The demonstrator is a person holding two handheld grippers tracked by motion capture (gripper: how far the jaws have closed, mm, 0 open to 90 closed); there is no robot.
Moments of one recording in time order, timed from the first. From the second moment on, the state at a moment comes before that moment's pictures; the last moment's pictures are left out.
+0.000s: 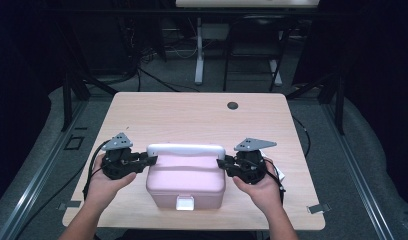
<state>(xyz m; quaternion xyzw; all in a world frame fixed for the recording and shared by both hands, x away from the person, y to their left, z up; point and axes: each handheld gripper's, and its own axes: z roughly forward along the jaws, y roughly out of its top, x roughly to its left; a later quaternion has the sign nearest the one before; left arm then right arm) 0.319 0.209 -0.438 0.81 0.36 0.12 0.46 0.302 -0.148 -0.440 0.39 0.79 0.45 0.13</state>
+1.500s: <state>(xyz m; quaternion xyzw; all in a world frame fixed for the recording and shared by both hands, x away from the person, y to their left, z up) 0.301 0.227 -0.420 0.79 0.36 0.12 0.48 0.309 -0.155 -0.426 0.40 0.76 0.50 0.12</state>
